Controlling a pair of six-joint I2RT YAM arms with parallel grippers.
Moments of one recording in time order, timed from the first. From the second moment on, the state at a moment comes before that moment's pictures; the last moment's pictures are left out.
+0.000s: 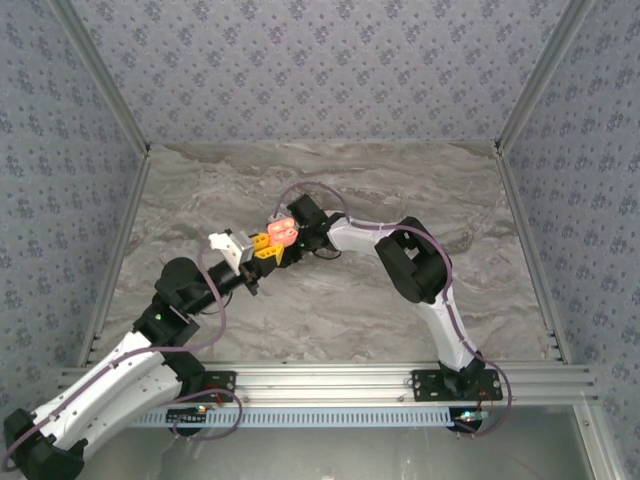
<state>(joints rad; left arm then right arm) -0.70 0.61 0.50 0.17 0.22 -0.03 0.77 2.22 1.53 -0.23 -0.46 -0.05</state>
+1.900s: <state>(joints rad) -0.70 0.92 0.48 0.34 0.31 -0.12 0.58 1.15 1.02 -0.19 -0.33 0.01</state>
